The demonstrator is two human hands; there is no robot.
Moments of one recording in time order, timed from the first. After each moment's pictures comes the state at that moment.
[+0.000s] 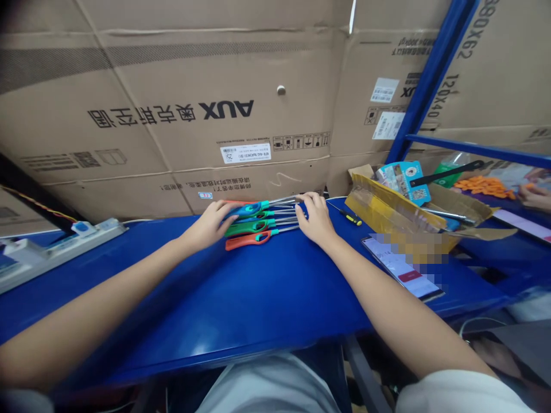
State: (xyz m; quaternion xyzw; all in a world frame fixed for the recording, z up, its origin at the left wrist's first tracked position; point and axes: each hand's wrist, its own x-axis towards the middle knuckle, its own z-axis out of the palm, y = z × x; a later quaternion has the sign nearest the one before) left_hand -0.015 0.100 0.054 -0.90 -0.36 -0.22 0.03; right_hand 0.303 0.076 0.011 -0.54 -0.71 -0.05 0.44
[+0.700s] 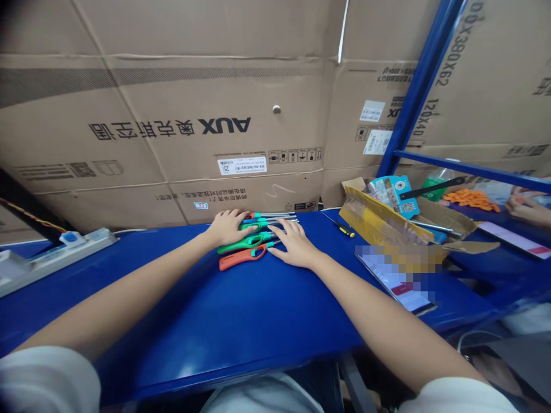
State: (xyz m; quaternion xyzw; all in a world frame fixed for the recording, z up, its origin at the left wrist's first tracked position) left_hand 0.033 0.142 0.040 -0.86 -0.49 -0.10 0.08; right_hand 0.280 0.063 -0.001 -0.50 -0.84 -0.01 0.21
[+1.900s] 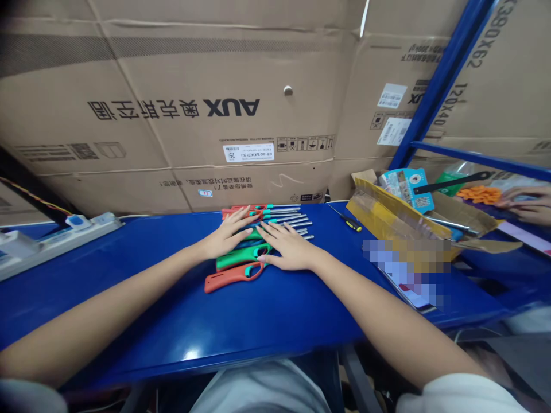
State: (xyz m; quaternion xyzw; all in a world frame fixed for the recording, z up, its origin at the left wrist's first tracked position) left_hand 0.010 0.088 0.031 -0.89 -0.42 -0.14 -0.09; right_hand 0.250 0.038 0.014 -0.42 -0.90 0.08 0.09
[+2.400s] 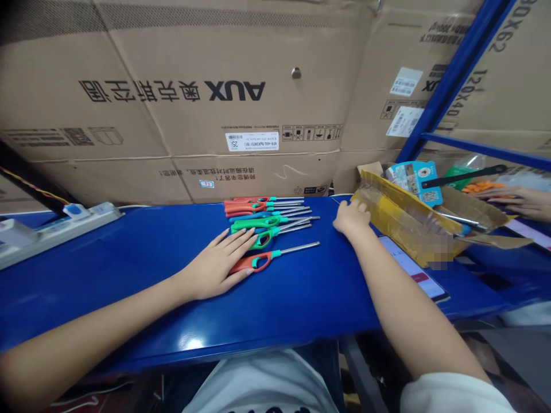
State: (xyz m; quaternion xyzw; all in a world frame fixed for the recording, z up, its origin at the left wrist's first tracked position) left_hand -0.016 0.011 0.015 -0.94 -0.32 -0.10 0.02; right_hand 0.348 0.071 0.037 -0.83 -0.55 -0.02 0.06
